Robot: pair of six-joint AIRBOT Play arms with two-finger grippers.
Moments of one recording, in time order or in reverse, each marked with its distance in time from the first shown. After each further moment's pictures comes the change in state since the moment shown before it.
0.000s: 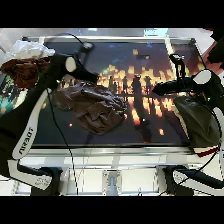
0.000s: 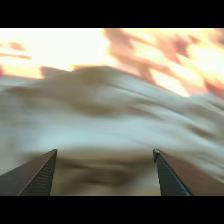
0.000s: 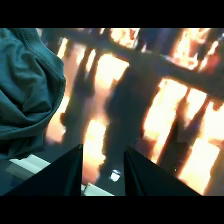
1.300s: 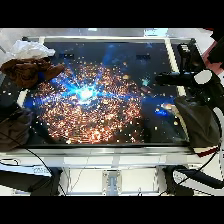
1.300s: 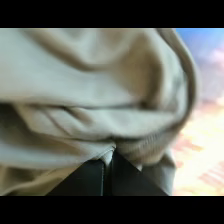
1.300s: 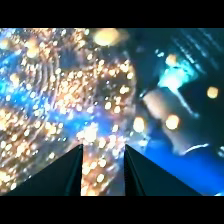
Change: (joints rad) left arm 1.005 0.008 -0.384 -0.184 -0.203 -0.018; right arm 0.000 0.000 0.000 0.035 -0.248 -0.004
